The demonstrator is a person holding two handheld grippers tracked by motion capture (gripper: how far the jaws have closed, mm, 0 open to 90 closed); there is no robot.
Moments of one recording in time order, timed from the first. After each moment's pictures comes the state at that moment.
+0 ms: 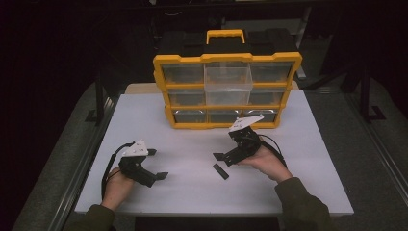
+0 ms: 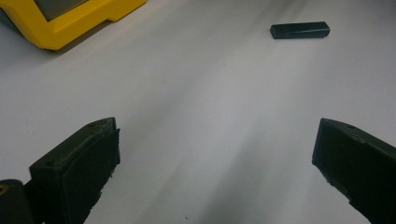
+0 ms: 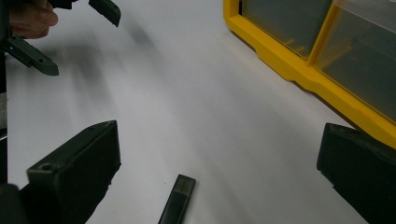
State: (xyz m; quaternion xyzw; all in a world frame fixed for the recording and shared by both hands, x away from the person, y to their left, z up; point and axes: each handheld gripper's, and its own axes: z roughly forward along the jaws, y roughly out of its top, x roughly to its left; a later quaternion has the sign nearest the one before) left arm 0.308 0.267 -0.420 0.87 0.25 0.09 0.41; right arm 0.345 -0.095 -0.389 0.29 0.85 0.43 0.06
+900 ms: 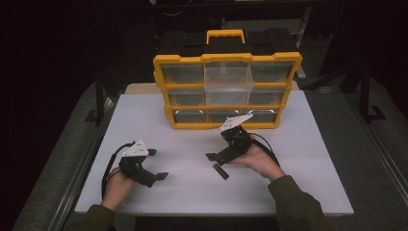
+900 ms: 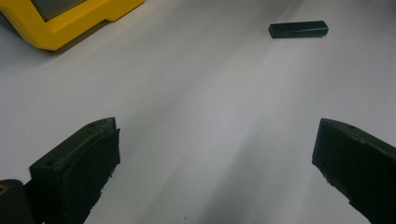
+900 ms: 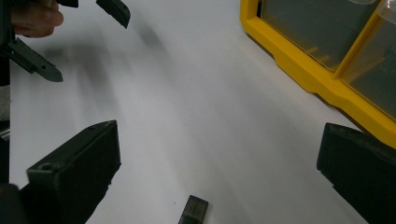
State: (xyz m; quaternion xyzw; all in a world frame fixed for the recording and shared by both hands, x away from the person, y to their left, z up) left arm 0.308 0.267 -0.420 0.87 0.25 0.09 0.41; right arm 0.351 -0.073 -0.389 0.27 0.86 0.42 0.06
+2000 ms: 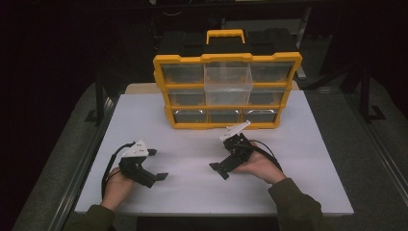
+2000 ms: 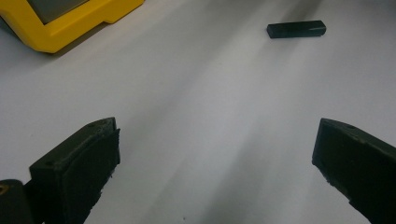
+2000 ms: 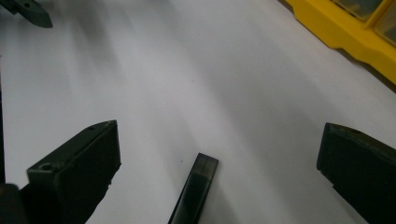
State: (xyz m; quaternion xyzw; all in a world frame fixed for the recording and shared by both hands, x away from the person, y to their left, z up) left arm 0.307 0.267 -0.419 0.87 0.24 0.09 0.41; right arm 0.339 -0.075 -0.408 0.27 0.89 0.38 0.04
